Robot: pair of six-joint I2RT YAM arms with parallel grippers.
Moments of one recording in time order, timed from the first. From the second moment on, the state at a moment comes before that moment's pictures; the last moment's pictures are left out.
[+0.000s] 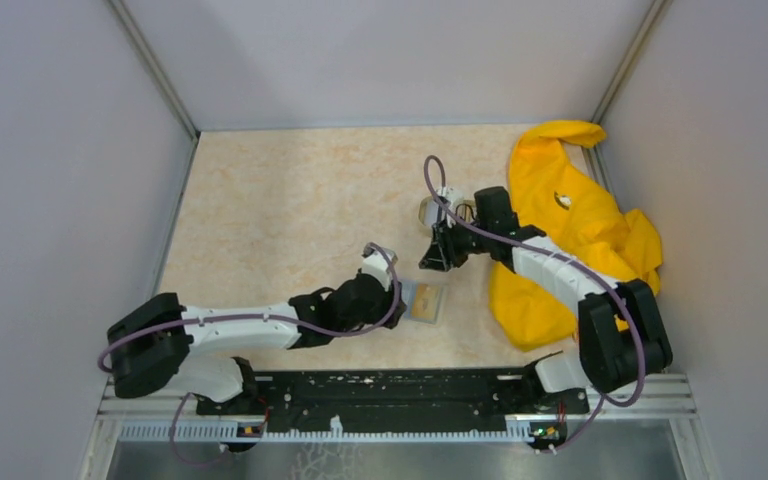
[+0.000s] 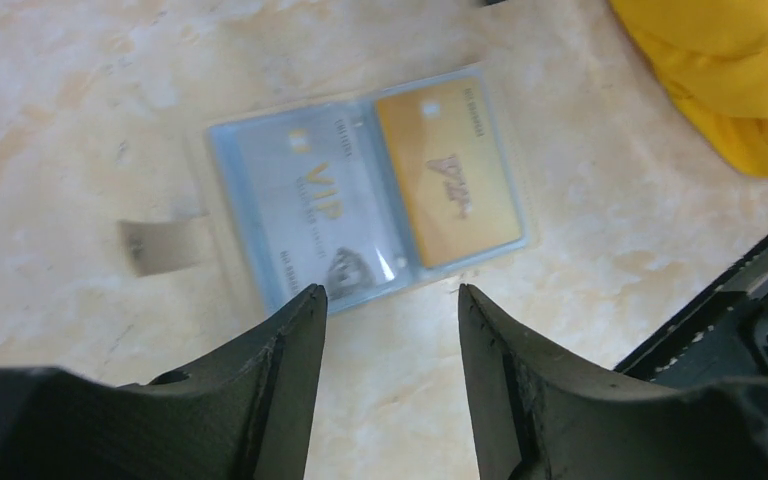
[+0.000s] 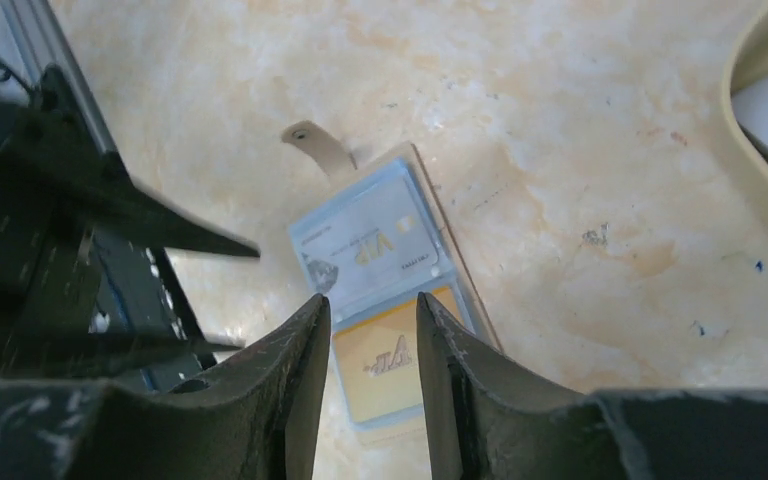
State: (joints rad) left arm -1.18 1.40 0.68 0.11 -0.36 -0.56; right arm 0.38 1.42 0.81 -0.18 -0.71 0.08
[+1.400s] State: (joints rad) left arm -0.90 1.34 0.36 0.47 0.02 -0.76; right arm 0.77 1.35 0.69 -0.46 -0.38 -1.02
